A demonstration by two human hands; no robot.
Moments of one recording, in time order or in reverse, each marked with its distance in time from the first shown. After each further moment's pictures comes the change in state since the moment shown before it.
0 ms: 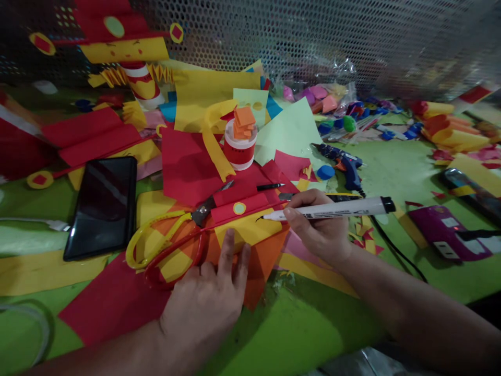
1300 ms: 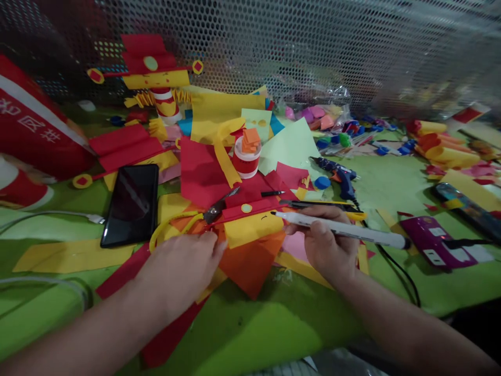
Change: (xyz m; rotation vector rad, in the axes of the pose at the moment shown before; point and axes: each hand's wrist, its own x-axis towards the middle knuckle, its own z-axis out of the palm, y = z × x) left_hand 0.011 -0.053 -0.030 -0.425 -0.432 -0.307; right_hand -0.027 -0.006 0.001 0.532 0.137 0.080
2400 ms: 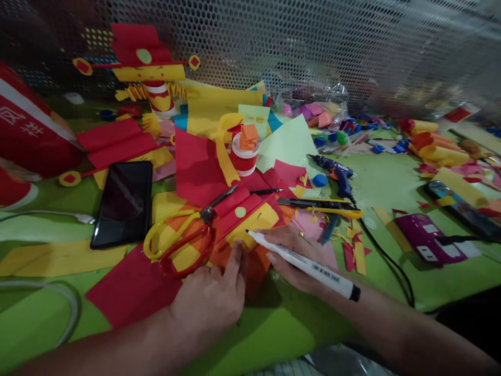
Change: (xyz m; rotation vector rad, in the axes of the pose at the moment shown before) left_hand -0.017 0.026 0.051 0.407 0.436 0.480; right_hand -0.007 -0.011 0.012 -0.682 -0.438 -0.412
